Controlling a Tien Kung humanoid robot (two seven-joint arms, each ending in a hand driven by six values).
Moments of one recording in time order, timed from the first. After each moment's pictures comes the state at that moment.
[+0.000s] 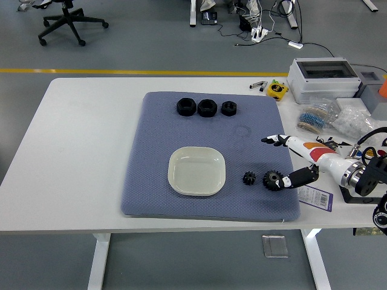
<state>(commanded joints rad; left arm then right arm) -0.02 0.00 -1.13 -0.18 0.61 0.13 0.15 0.51 -0.56 0.83 1.44 -1.72 0.15 -0.06</state>
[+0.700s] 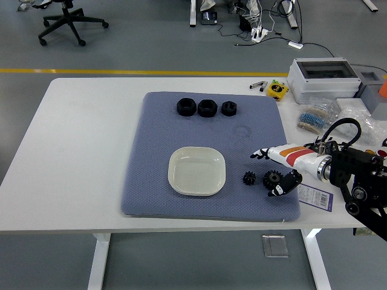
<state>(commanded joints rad) -0.01 0.00 -1.12 -0.18 0.60 0.14 0.15 0.71 -0.48 0.58 1.24 -1.84 0.16 -0.06</state>
